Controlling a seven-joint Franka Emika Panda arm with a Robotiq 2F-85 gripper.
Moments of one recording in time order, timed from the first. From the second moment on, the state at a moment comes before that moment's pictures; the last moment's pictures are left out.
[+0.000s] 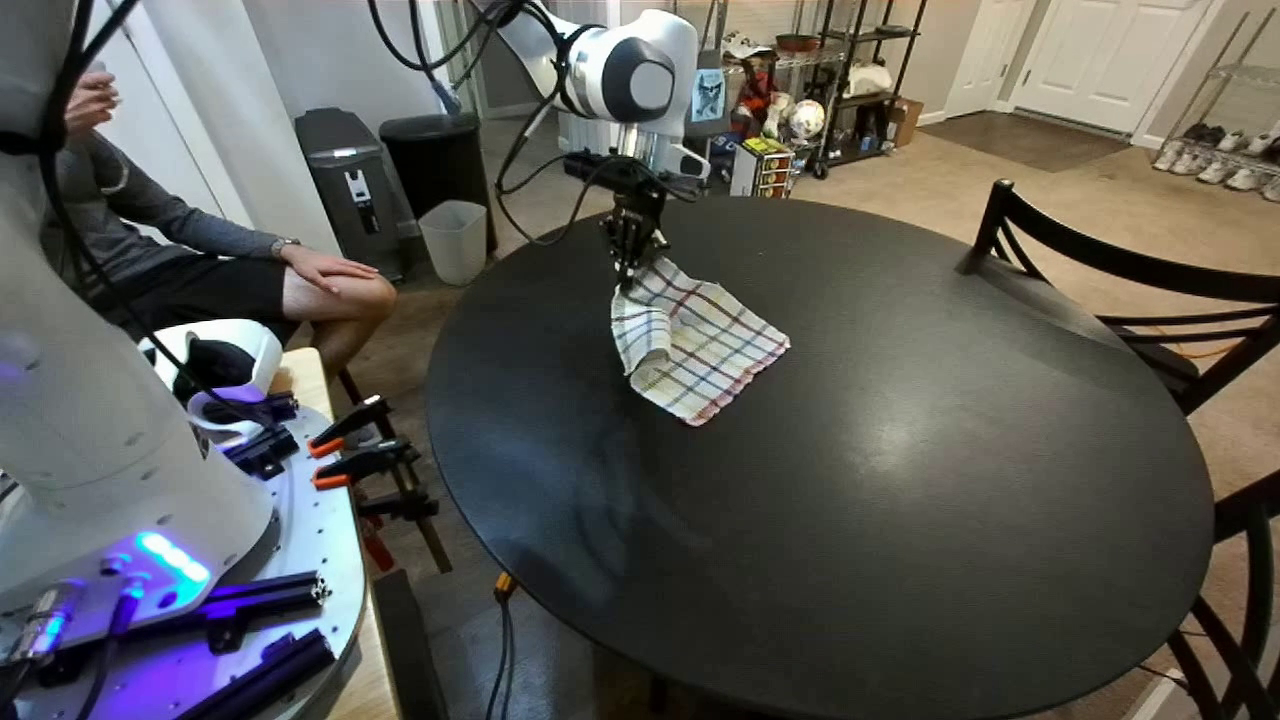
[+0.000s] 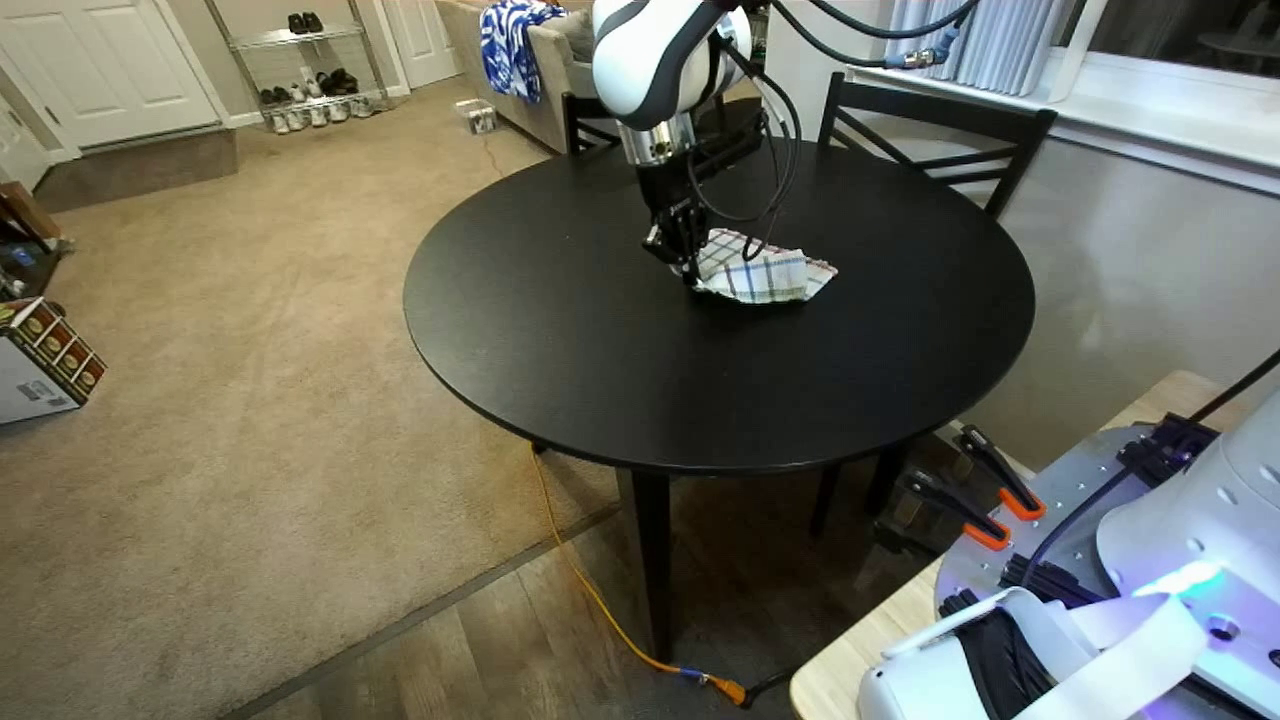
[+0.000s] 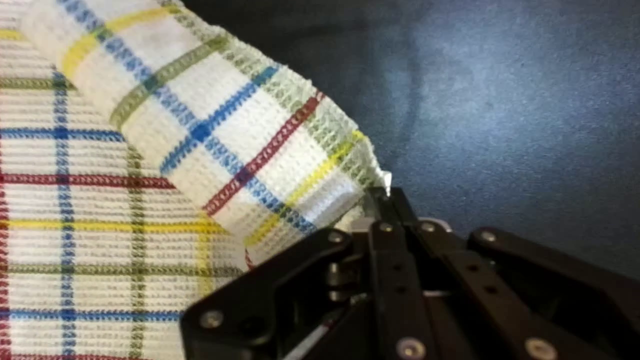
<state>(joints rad) 0.13 0.59 0.11 -1.76 -0.11 2.08 0.01</state>
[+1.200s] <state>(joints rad) 0.16 0.69 0.10 -1.62 -0.11 2.09 0.01</state>
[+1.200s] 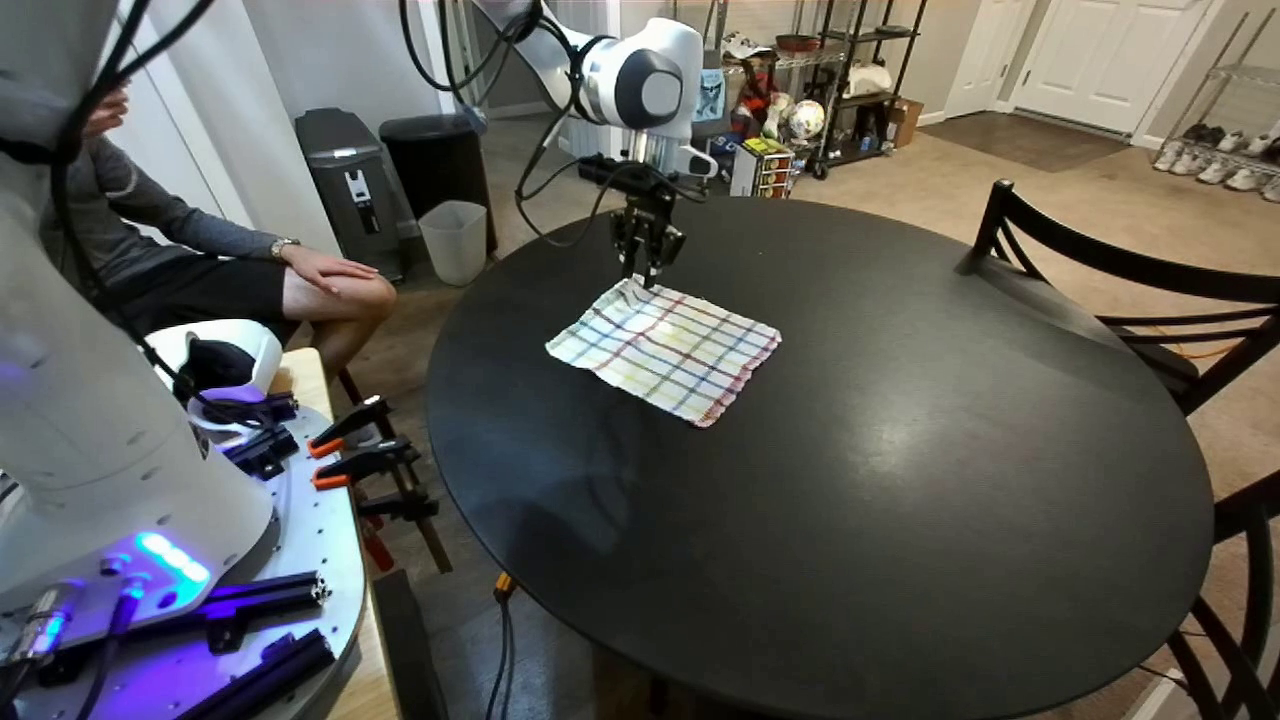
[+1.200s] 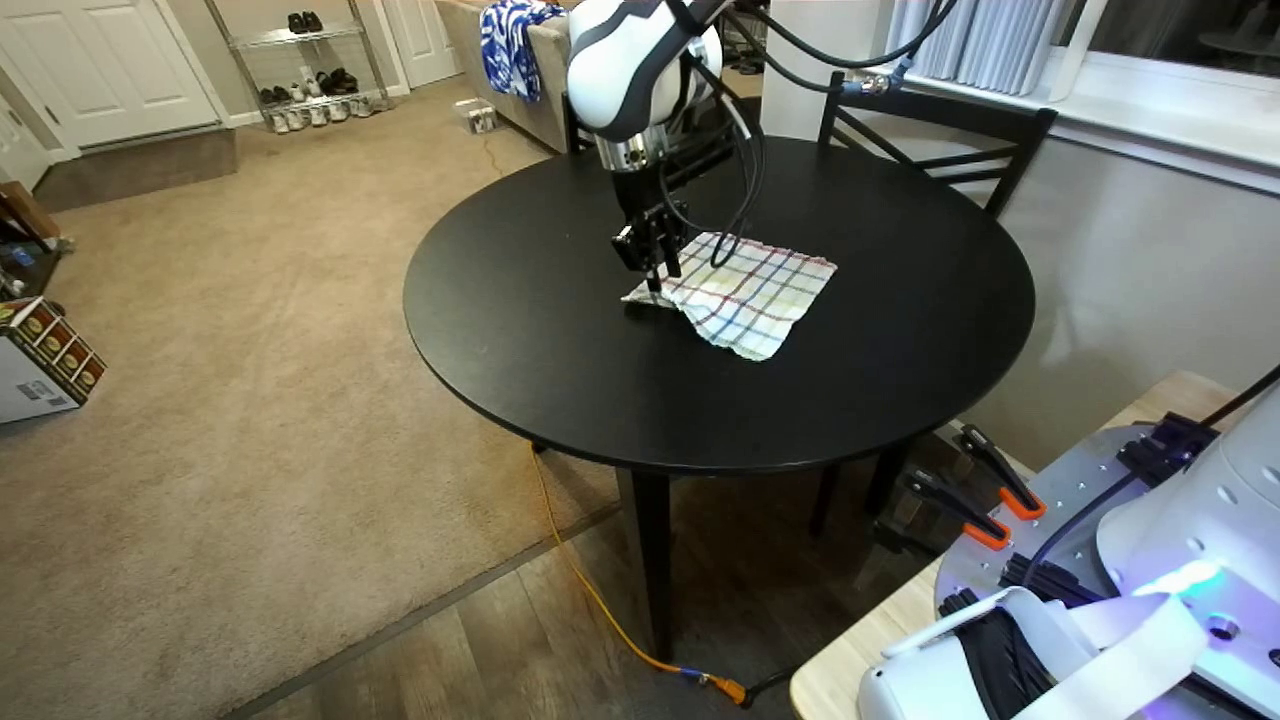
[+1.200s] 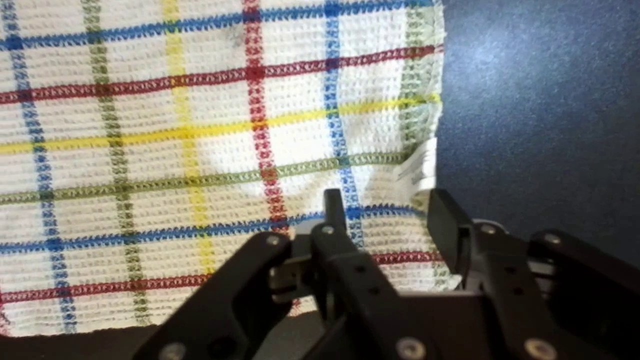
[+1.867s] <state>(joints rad) 0.11 0.63 0.10 -1.59 -0.07 2.09 0.00</state>
